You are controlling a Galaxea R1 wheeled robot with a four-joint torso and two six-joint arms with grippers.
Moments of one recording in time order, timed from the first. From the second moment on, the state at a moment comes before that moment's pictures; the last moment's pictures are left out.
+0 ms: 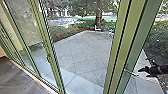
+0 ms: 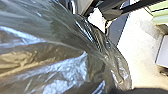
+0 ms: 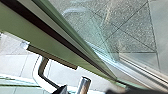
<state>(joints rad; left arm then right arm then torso) 1.66 2.97 -2.53 -0.13 -0.01 0.29 -0.18 1.94 -1.56 -0.16 -0.68 0.83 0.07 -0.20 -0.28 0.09</state>
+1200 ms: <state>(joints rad) 1.66 2.99 -2.53 -0.13 -0.01 0.29 -0.06 1.92 -1.50 -0.58 -0.94 0.81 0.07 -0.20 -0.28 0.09</state>
